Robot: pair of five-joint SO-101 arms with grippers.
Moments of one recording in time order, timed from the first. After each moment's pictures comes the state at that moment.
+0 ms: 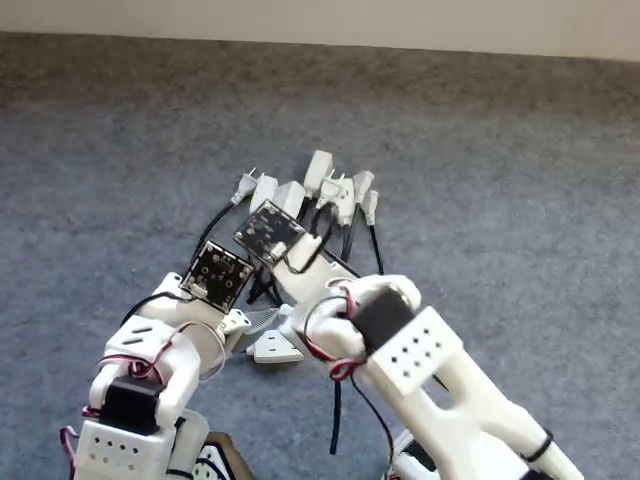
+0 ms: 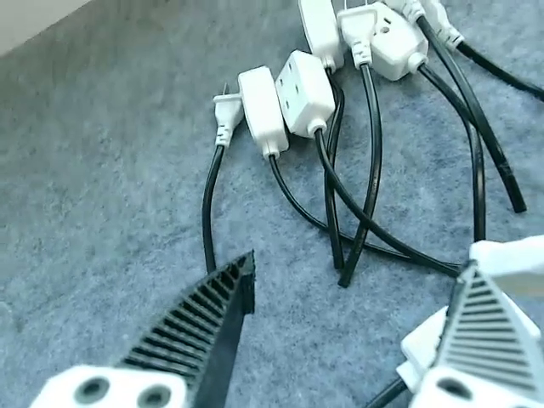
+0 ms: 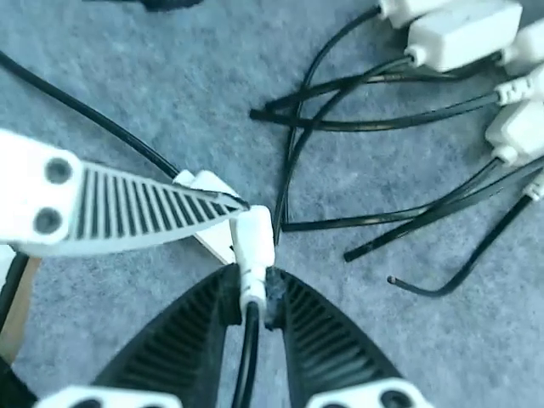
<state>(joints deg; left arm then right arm) 8.6 -88.7 77.1 62.2 -14.1 -46.6 -36.7 35.4 73.6 11.1</state>
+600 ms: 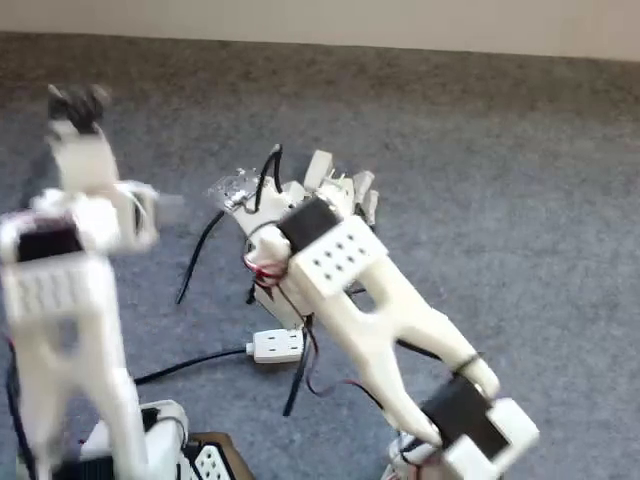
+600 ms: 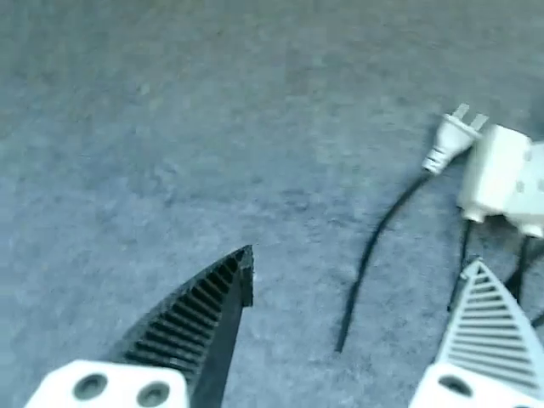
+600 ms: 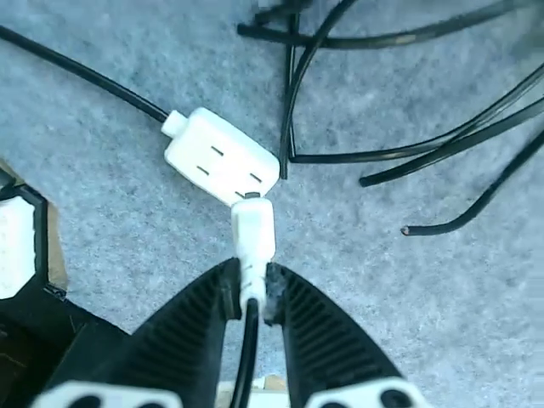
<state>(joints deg) -20.6 -29.3 19.5 72.1 -2.9 -46.4 -1.2 0.5 98.3 4.3</state>
